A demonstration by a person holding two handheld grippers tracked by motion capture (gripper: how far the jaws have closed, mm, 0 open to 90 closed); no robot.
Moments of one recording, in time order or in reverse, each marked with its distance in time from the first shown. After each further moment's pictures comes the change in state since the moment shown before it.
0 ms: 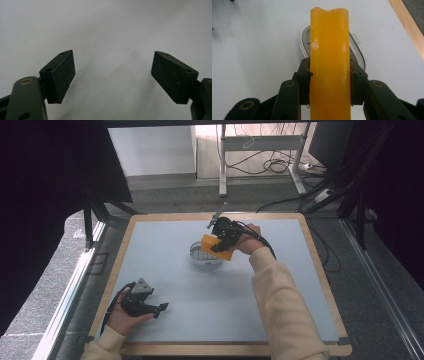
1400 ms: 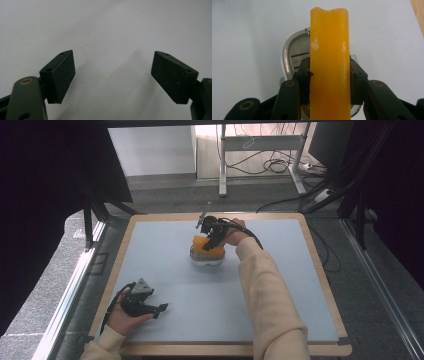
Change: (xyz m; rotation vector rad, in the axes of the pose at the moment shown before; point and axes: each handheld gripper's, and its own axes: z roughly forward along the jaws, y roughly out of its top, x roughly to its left) left arm 0.002 -0.002 0.002 0.011 -0.013 0.006; right arm -0.029 0.025 0.058 0.070 0.090 -0.126
